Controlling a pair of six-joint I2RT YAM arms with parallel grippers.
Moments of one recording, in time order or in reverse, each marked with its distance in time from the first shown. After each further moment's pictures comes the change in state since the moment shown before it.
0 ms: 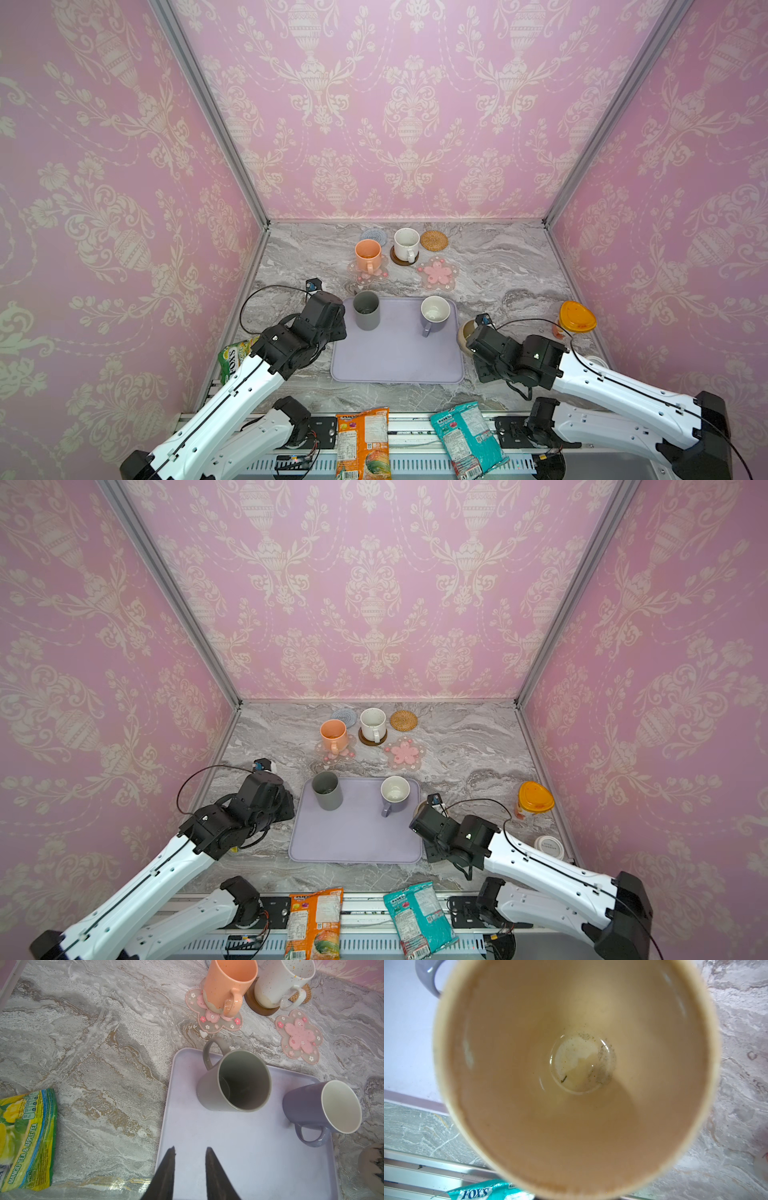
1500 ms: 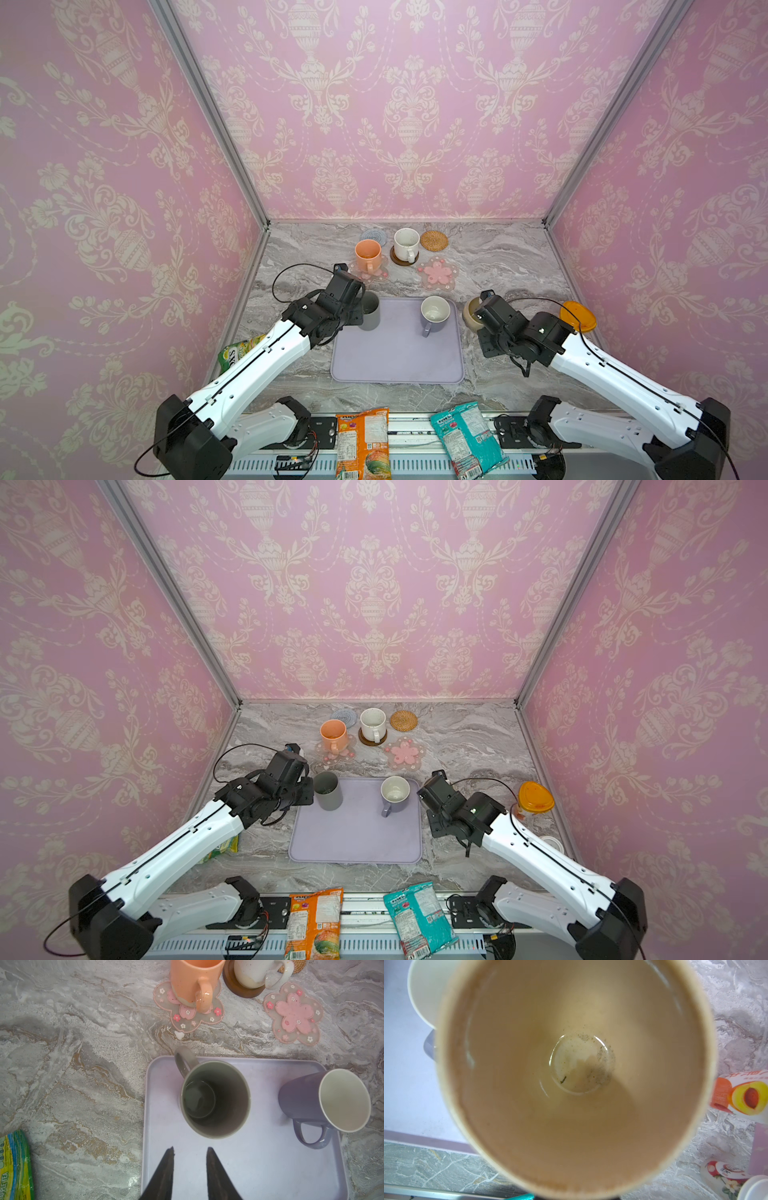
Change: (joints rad) left arm 0.004 0.302 0.169 0.081 0.079 0.163; right arm -0.226 0.108 0.179 0.006 0.011 -0.248
